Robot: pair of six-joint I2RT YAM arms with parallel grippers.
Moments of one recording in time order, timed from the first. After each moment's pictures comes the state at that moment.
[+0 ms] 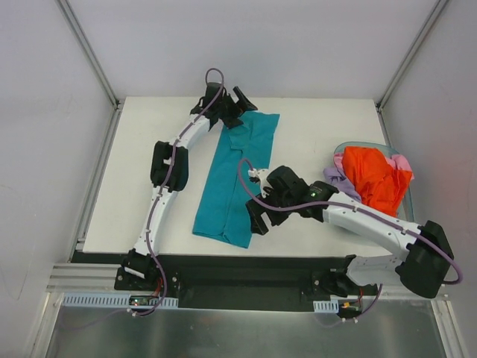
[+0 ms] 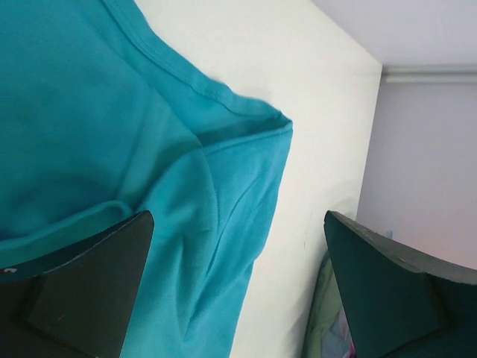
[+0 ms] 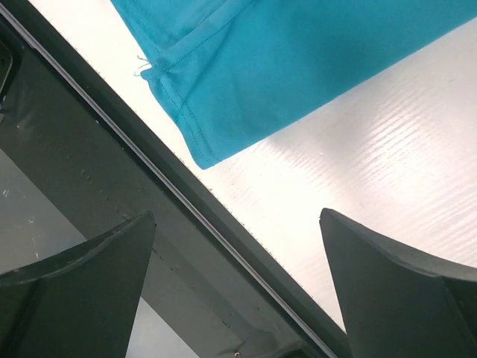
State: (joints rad) left arm -0.33 2.71 2.43 -0.24 0.46 -1.00; right arm 0.91 1.28 0.95 -0.65 -0.21 0.25
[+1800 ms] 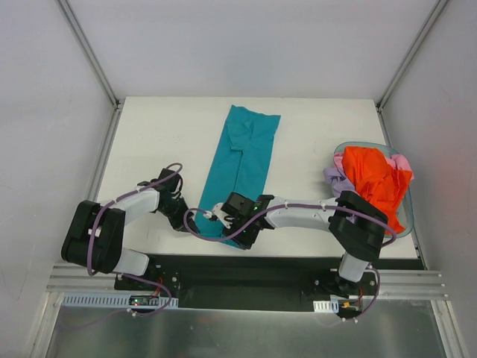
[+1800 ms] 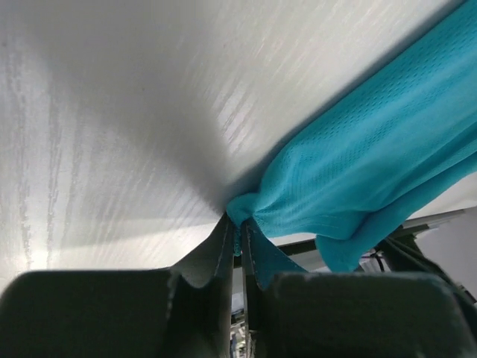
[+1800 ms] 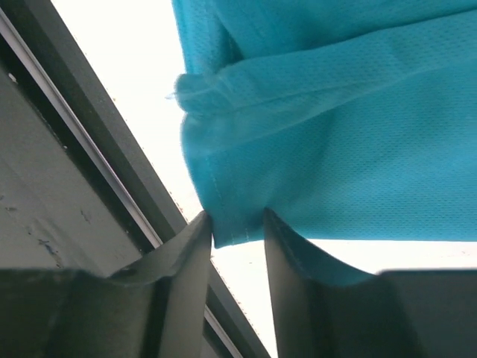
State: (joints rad) left arm -0.26 1.40 0.59 -0.62 0.40 -0.85; right arm 1.16 1.75 1.06 -0.57 -0.15 -0.02
